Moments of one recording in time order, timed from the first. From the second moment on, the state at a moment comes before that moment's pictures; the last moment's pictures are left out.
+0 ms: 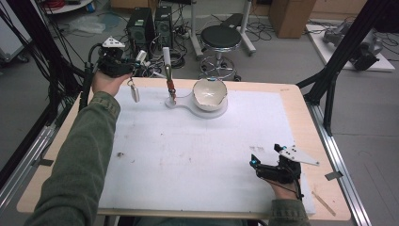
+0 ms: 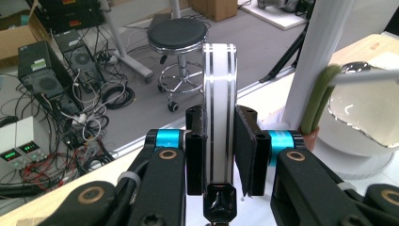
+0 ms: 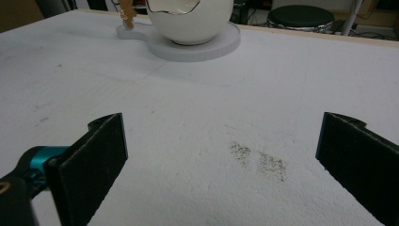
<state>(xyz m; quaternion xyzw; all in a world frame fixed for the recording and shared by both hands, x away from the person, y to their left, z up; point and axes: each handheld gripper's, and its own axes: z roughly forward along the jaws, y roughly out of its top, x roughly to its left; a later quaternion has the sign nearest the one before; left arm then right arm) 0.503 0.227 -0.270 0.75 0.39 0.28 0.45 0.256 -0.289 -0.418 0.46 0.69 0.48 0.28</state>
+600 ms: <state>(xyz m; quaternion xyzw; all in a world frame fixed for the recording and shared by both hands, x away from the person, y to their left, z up) 0.535 0.199 -0.260 0.73 0.43 0.28 0.45 0.256 -0.290 -0.420 0.46 0.69 0.48 0.28</state>
